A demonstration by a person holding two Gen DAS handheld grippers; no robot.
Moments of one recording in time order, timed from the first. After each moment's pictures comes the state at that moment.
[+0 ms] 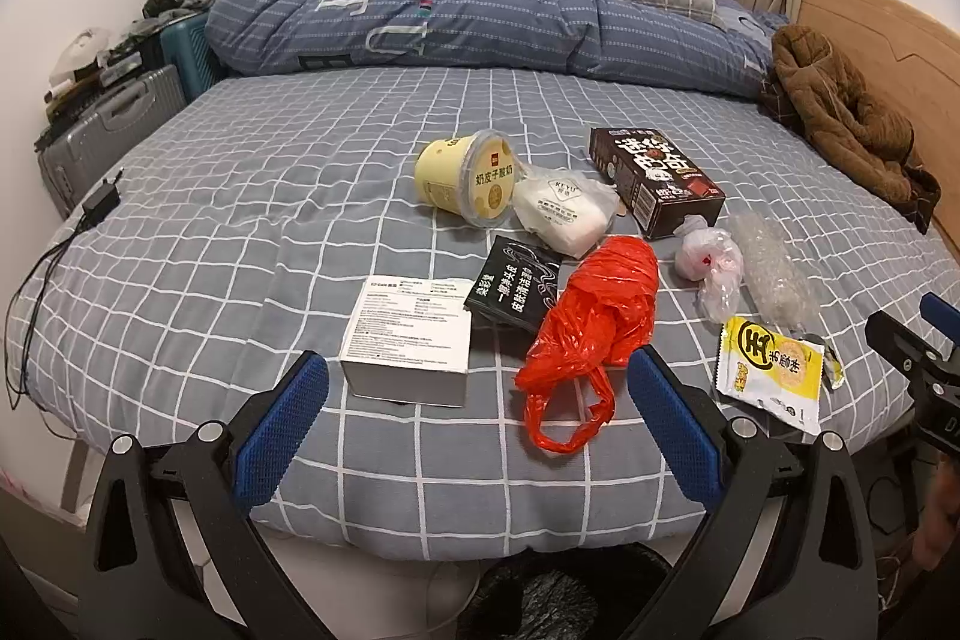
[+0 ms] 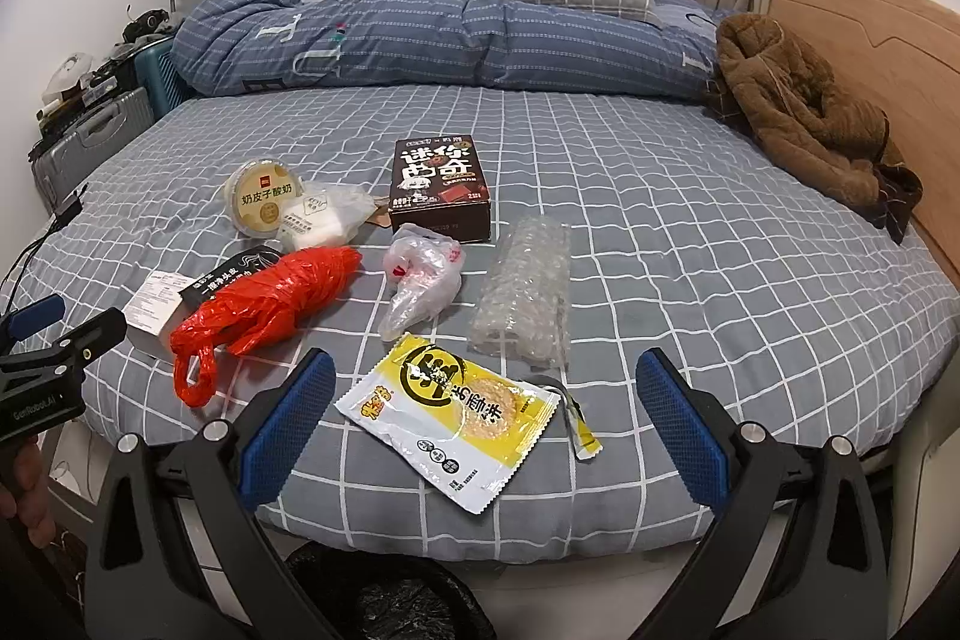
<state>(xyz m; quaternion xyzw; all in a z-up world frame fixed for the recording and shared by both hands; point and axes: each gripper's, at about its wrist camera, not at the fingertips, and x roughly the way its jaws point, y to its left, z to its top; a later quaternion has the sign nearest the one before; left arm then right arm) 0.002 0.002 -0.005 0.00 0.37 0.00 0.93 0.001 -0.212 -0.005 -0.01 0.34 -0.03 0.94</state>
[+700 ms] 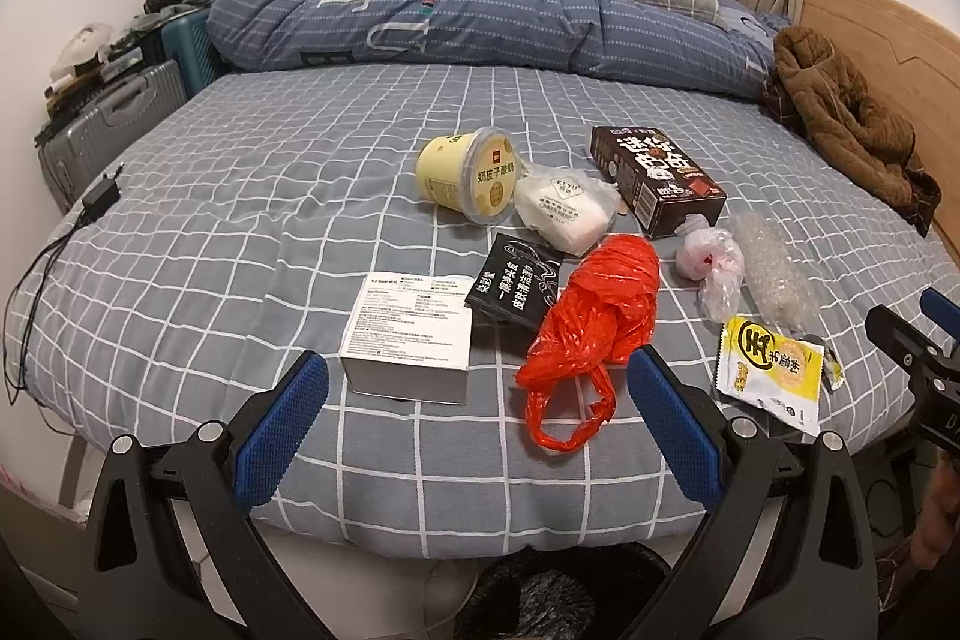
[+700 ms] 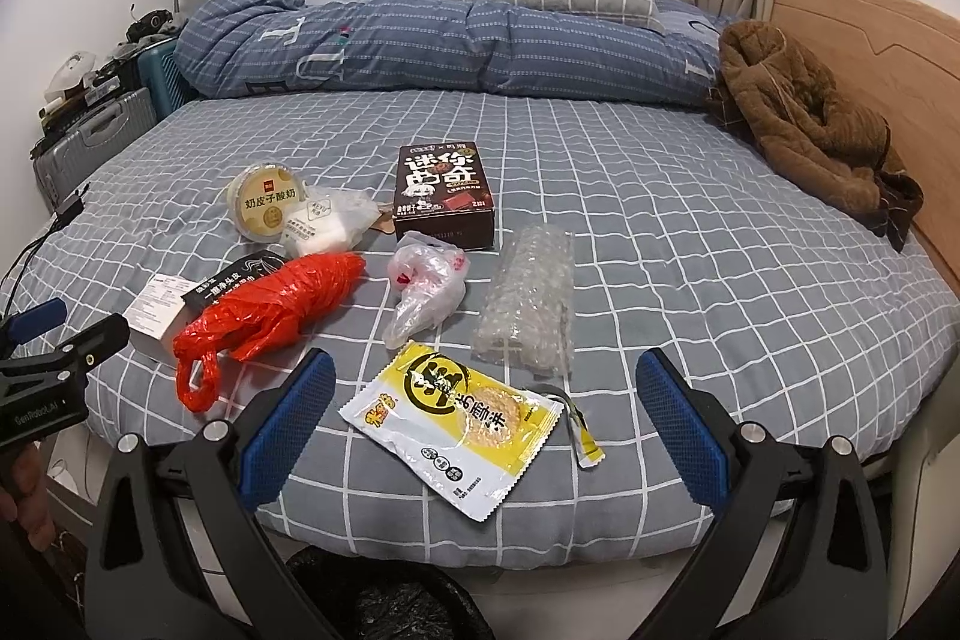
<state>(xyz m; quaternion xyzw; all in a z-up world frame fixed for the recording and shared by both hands) 0.002 0.006 -0.006 0.00 0.37 0.00 0.93 0.004 -0.206 -0.001 -0.01 0.34 -0.02 0.94</state>
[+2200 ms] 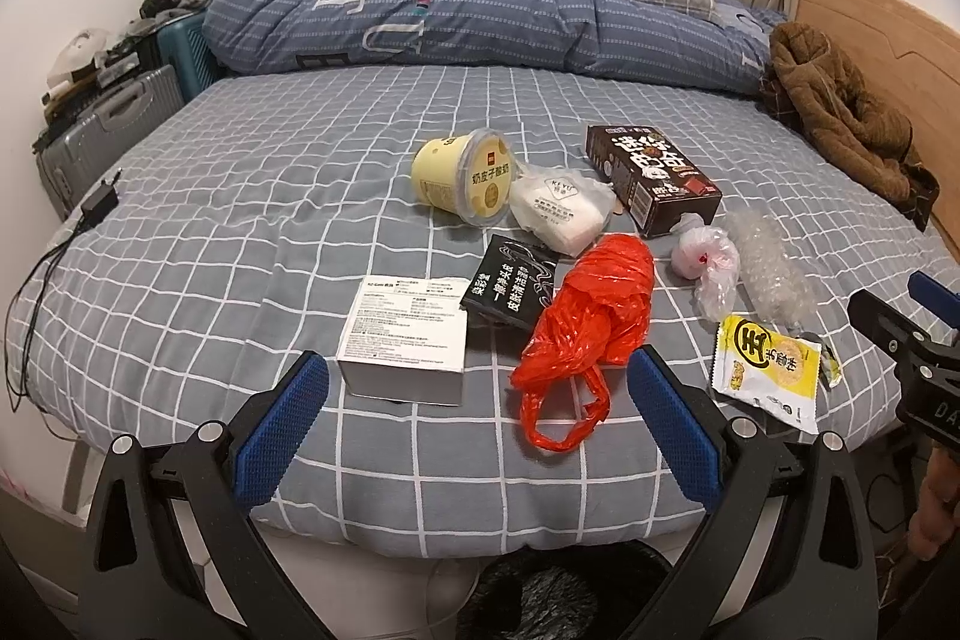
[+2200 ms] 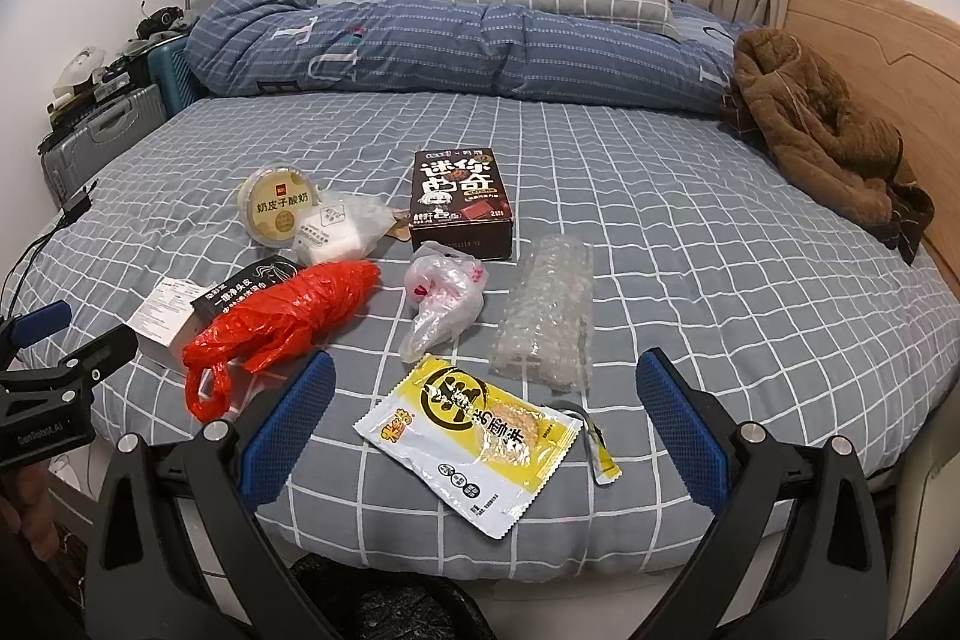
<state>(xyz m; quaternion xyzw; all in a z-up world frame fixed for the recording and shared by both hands) 0.003 0.001 -0.003 0.00 0.37 0.00 0.93 0.011 -0.201 -0.001 -0.02 0.34 -0.01 0.94</state>
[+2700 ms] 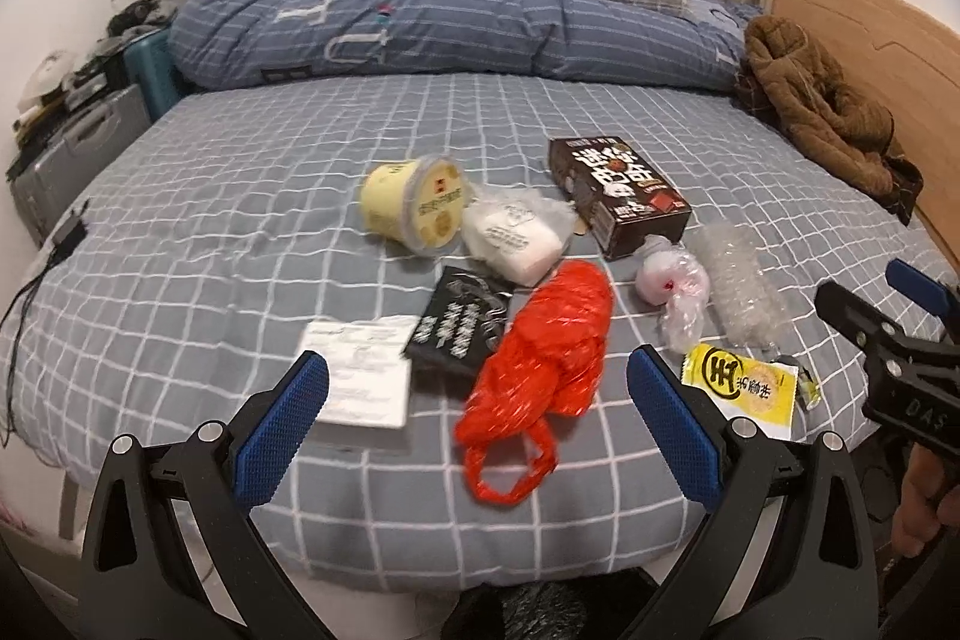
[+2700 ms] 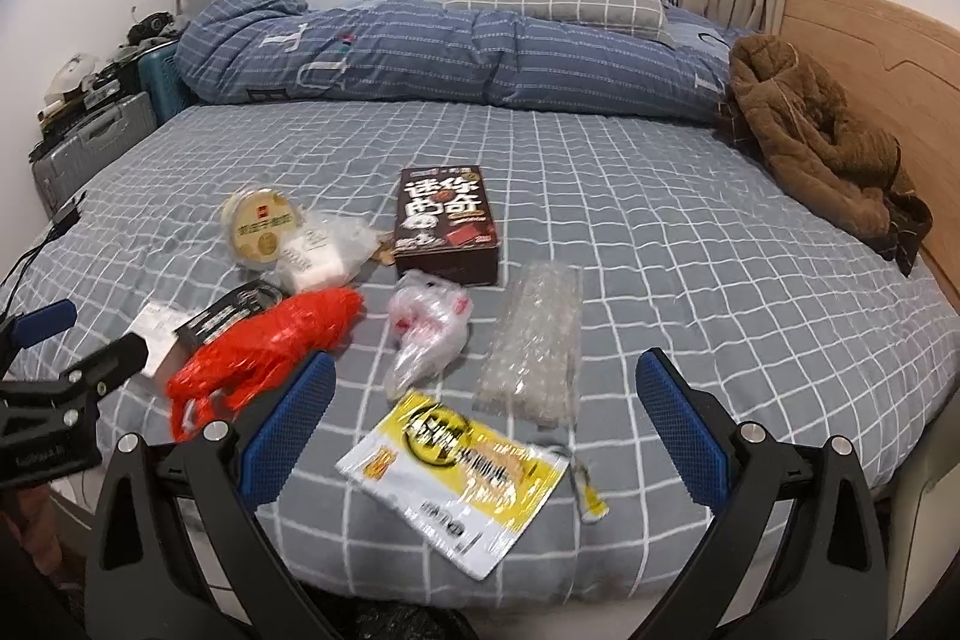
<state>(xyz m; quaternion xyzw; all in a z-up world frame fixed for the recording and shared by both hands) 0.036 -0.027 0.005 0.01 0.38 -0.04 0.93 0.045 -0.211 0.005 -0.02 0.34 -0.03 0.94</state>
